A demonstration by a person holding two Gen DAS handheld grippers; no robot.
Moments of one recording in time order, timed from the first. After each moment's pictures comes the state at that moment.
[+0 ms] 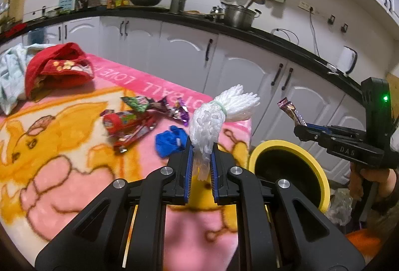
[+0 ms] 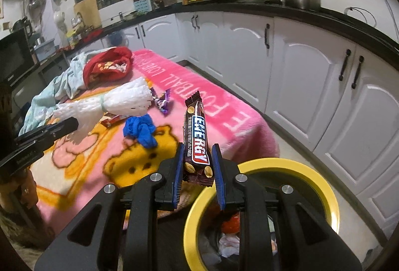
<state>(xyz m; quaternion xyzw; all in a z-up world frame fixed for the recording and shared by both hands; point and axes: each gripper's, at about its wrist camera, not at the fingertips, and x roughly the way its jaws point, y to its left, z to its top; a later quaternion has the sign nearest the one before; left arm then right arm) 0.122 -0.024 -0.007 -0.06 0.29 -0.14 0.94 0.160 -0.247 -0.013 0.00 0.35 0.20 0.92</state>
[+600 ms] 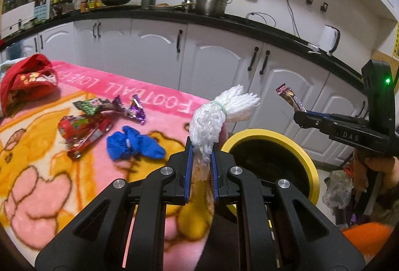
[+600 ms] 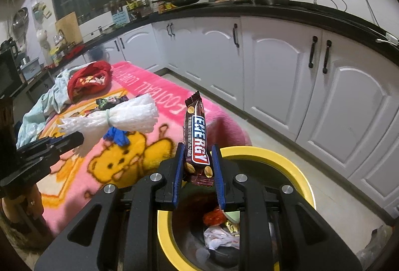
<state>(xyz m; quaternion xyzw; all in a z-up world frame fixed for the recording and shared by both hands) 0.131 -0.090 -0.015 -0.01 0.31 -0.20 0.93 0.139 -0.308 -0.012 0.04 0.34 0.15 0.93</state>
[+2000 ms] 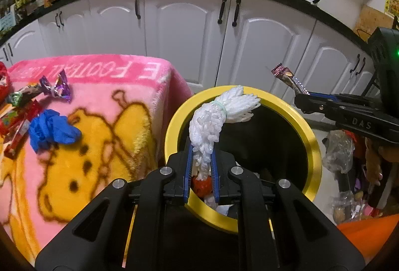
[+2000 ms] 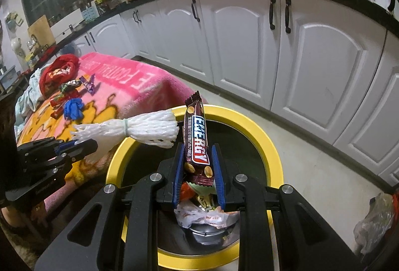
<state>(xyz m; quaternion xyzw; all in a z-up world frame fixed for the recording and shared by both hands) 0.151 -0.188 -0.082 0.06 0.38 -0.25 0.89 0.128 -0.378 -0.075 0.06 0.39 0.08 0.91</state>
